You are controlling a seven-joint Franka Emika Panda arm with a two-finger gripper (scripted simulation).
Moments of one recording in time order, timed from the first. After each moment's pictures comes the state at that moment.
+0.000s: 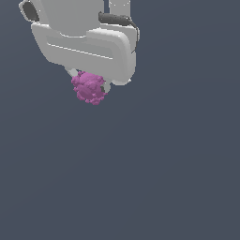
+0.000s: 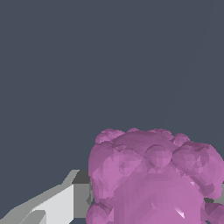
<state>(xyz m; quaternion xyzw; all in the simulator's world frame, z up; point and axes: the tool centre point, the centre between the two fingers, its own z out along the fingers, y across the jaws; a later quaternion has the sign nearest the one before) 0.056 -0.068 0.433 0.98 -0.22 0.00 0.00</state>
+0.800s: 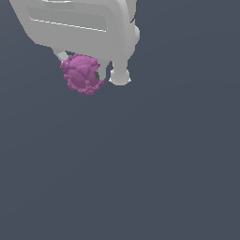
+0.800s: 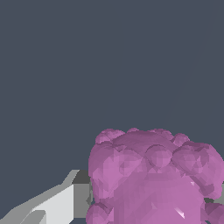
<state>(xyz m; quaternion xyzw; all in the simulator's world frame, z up) 0.066 -0.073 0.473 0.98 -0.22 0.00 0.00</state>
